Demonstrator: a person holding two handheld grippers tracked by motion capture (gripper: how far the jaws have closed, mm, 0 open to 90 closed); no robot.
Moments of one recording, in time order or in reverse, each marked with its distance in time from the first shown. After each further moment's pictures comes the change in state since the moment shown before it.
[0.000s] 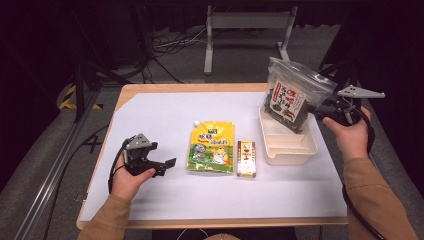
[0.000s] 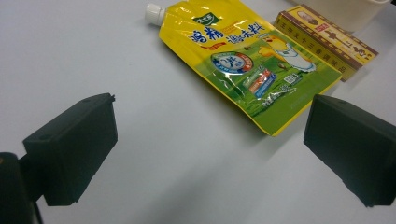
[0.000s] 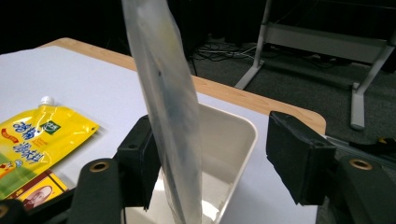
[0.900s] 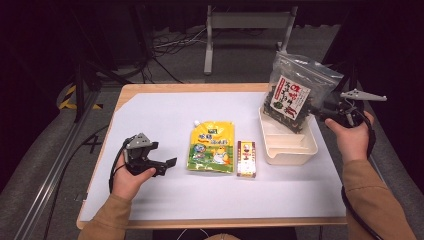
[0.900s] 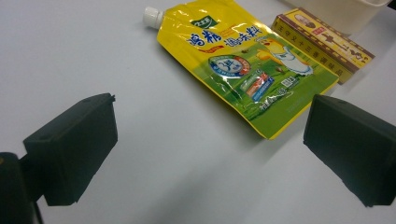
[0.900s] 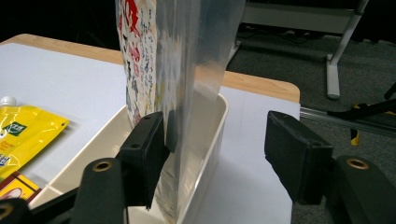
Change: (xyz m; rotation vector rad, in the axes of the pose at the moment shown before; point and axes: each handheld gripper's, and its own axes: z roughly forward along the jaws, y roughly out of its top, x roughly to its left) left arm -0.001 0.001 0.000 -0.005 -0.003 -0.001; right arm -0.006 -0.012 -0.002 0.053 -0.096 0.077
